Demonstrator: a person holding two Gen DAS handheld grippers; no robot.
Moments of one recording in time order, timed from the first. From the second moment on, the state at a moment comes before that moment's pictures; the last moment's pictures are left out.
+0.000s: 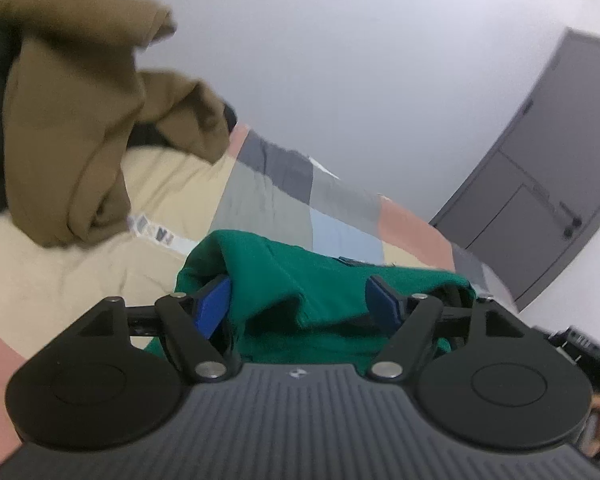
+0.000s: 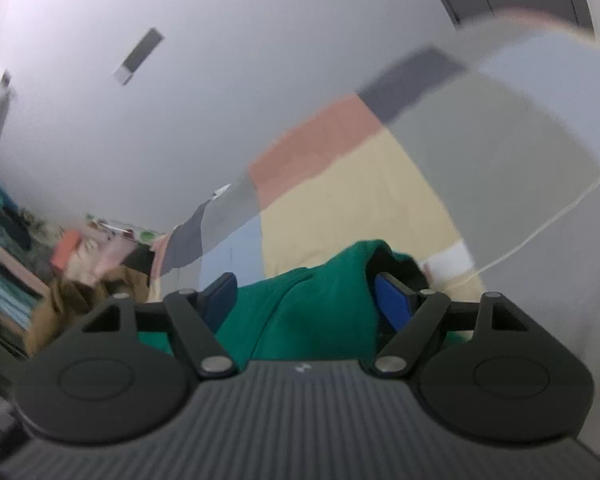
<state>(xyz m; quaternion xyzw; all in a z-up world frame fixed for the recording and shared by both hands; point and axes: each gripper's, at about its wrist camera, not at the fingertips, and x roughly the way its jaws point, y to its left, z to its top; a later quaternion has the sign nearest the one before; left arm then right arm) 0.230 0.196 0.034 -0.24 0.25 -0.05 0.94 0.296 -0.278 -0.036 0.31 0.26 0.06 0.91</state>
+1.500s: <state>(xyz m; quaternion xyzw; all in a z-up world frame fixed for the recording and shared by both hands) 0.244 0.108 -0.042 -0.12 0.34 -0.07 0.93 0.281 -0.106 -0.067 0.04 0.26 0.11 0.96</state>
